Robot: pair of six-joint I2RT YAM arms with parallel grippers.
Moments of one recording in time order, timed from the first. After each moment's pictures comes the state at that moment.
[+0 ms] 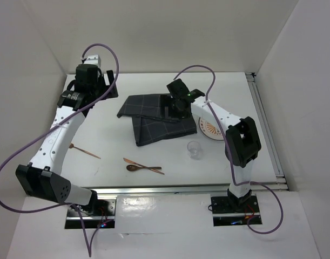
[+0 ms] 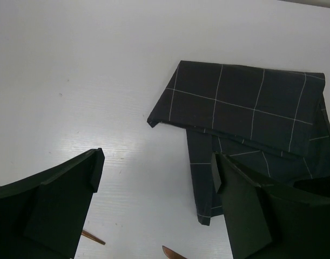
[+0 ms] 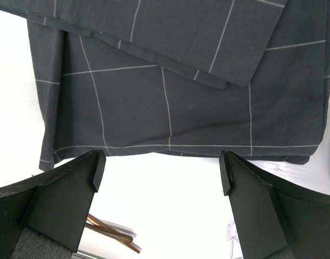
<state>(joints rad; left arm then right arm) -0.19 1.39 1.49 -0.64 -0.22 -0.25 0.58 1.91 1.61 -0.67 0.06 0.49</state>
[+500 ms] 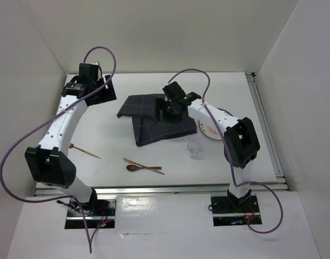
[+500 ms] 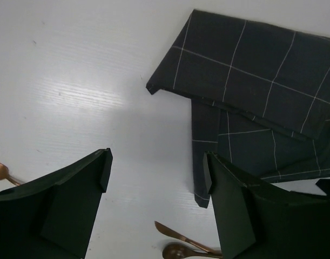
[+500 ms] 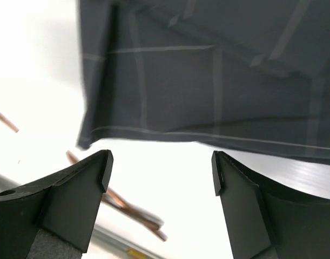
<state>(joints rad) -0.12 1.54 1.59 -0.80 -0.12 -0.34 0.61 1.90 1.60 -0.64 -0.06 0.53</state>
